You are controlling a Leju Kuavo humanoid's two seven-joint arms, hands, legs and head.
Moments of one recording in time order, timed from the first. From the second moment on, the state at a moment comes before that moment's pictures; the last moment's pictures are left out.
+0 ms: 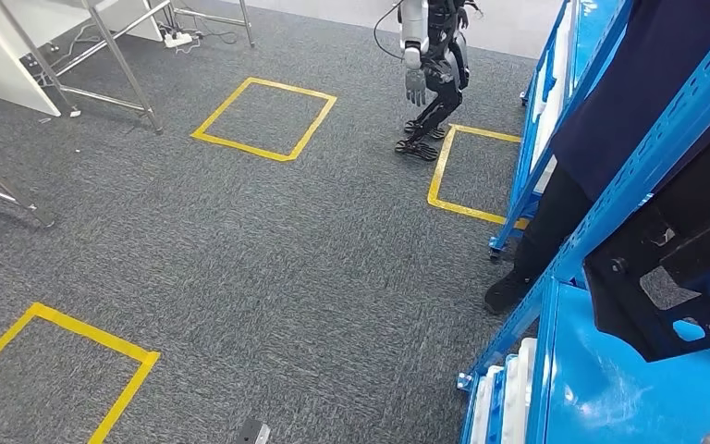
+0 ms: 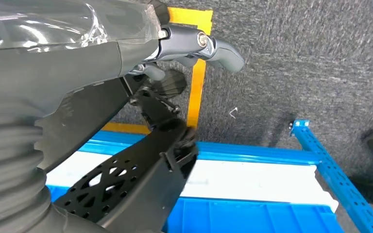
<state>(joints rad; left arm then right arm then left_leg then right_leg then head) -0.19 -0.08 -0.97 -0.26 0.80 -0.05 -0.33 -0.41 -0.58 0.09 -2.41 0.70 -0.69 0.67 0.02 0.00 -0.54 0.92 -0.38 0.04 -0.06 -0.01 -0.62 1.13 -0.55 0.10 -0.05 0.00</state>
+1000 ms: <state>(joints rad) -0.19 -0.08 -0.97 -0.26 0.80 -0.06 -0.33 -0.40 -0.60 0.08 -2.42 0.70 -0.69 0.67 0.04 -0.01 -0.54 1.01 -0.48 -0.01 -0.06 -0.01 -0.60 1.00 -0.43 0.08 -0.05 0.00</state>
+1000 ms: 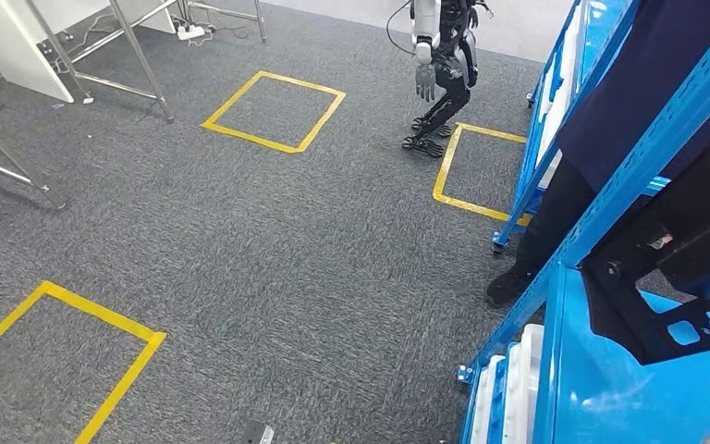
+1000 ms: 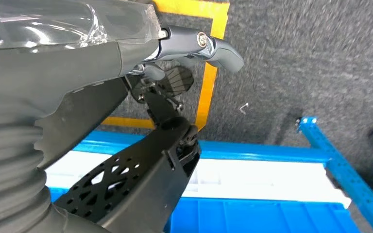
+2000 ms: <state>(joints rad) -0.19 -0.08 -0.97 -0.26 0.75 0.02 -0.36 -0.28 -0.61 -0.11 -2.42 0.65 -0.69 0.63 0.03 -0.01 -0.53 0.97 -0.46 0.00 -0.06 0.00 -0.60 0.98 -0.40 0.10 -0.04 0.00</state>
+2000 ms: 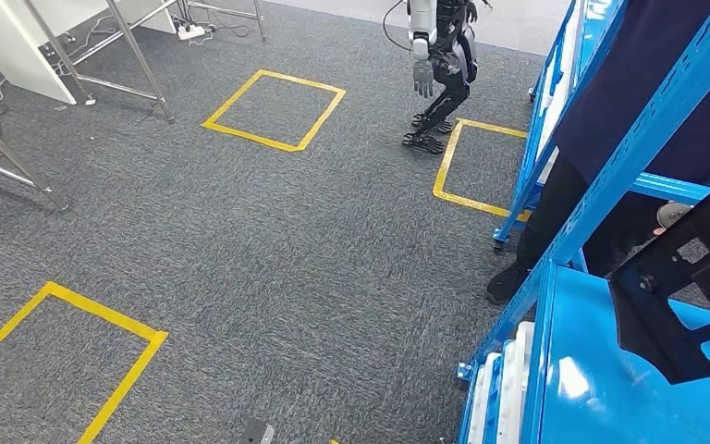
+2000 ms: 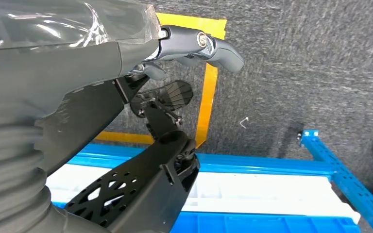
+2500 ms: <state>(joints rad) -0.20 -0.09 -0.97 -0.27 0.74 -0.01 -0.37 -0.24 -0.53 -0.24 -2.42 0.49 -0.69 0.53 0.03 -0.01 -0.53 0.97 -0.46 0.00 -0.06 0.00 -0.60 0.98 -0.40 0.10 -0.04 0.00</state>
